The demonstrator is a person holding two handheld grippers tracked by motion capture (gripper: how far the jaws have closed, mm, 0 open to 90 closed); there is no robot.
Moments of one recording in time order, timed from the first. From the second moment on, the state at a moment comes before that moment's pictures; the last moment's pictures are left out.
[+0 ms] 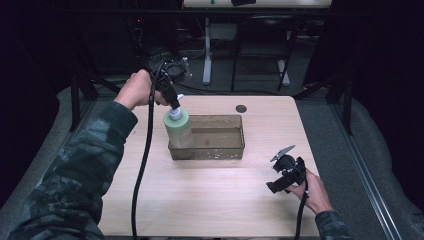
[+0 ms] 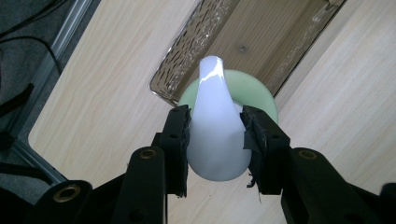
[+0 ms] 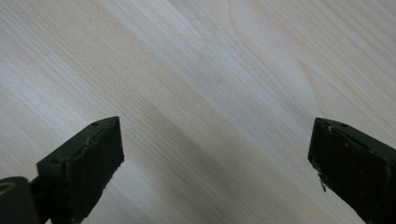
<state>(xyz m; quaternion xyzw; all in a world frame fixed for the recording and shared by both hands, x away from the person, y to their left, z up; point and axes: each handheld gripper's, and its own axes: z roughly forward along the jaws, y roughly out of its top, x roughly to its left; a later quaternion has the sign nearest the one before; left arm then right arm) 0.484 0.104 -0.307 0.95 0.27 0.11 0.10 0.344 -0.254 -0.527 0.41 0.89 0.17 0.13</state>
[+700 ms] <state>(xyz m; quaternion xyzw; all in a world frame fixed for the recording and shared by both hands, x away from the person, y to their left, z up) 0.488 0.110 -0.314 0.95 0.28 0.10 0.11 0.343 -0.254 -0.527 0.41 0.89 0.16 0.14</state>
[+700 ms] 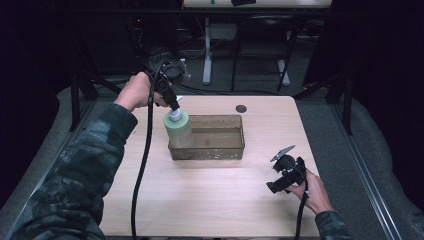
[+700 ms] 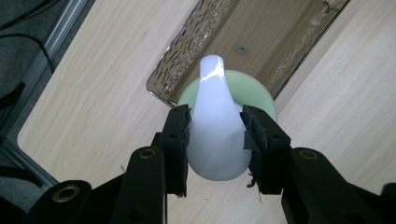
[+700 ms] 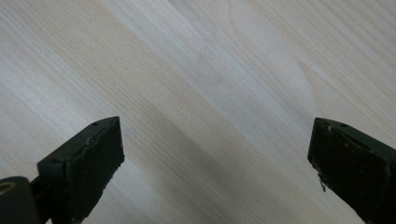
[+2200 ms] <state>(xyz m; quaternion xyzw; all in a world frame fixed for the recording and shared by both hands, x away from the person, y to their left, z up) 0.408 0.173 -0.361 0.90 0.32 0.14 0.27 0.343 -0.254 -0.526 0.40 0.89 0.16 0.15</state>
